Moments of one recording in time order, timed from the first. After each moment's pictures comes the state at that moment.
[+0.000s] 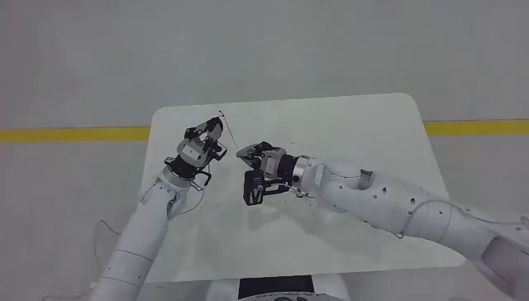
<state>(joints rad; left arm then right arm) 1.43 -1.22 -1.31 -1.40 -1.57 0.34 -0.95 -0.70 -0.95 0.17 -1.70 -1.57 -0.02 -0.01</state>
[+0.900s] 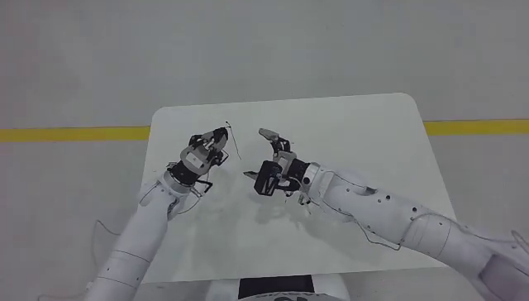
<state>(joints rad) 1.42 -1.18 -1.28 -1.38 -1.45 0.34 -1.06 -0.87 -0.94 0.31 -1.66 -1.38 0.03 -0.14</state>
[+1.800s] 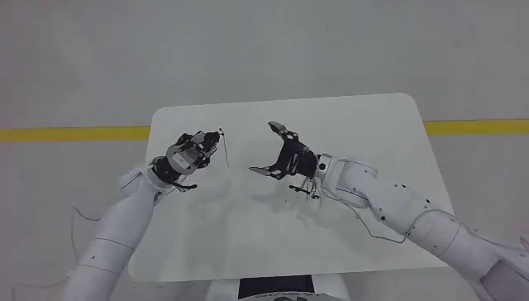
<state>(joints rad) 1.34 -1.09 -1.29 -1.36 -1.26 0.34 -1.30 -0.95 -0.94 0.50 -1.61 -1.09 -0.29 -0.25</state>
